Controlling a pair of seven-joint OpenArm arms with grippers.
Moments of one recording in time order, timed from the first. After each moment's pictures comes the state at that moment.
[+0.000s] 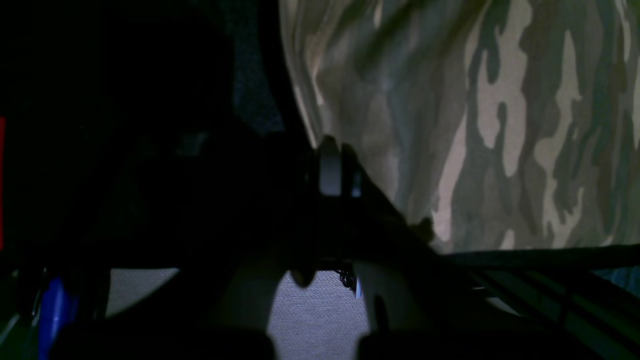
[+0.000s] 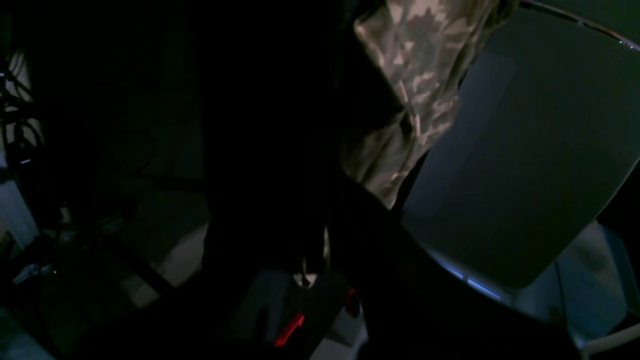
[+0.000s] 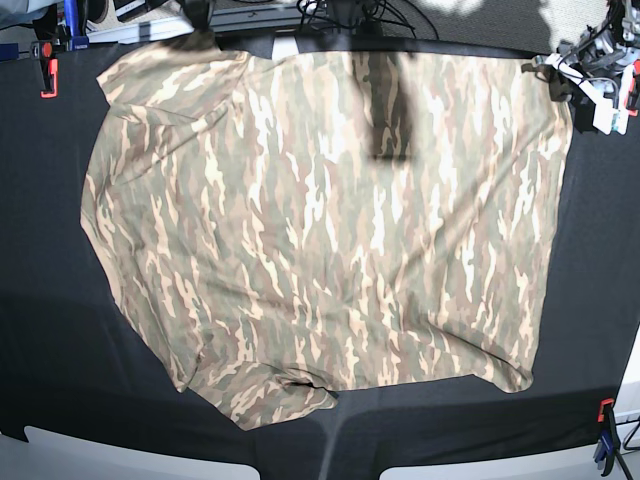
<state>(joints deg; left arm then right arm) 35.2 -18.3 -23.9 99.3 -35.1 -19.1 44.2 -38.4 44.4 -62.1 95.3 -78.3 -25.2 -60.8</state>
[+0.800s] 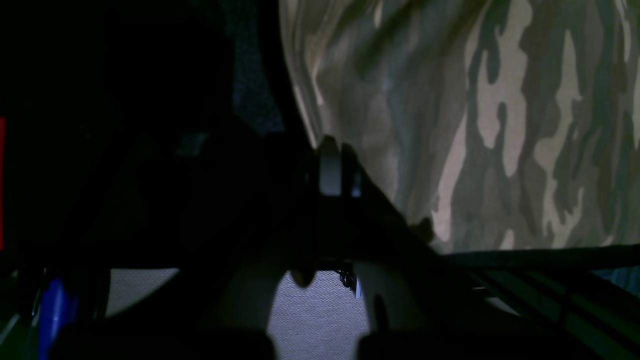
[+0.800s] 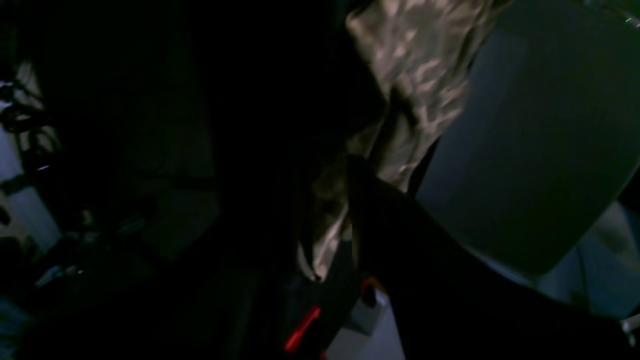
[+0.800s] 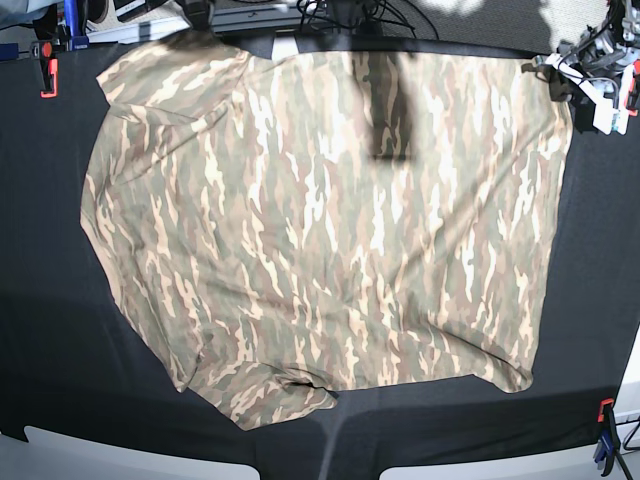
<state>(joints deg) 35.2 -18.3 -23.9 99.3 -35.1 -19.0 44.2 -38.3 43.4 -62.0 95.3 -76.2 -27.2 -61.0</state>
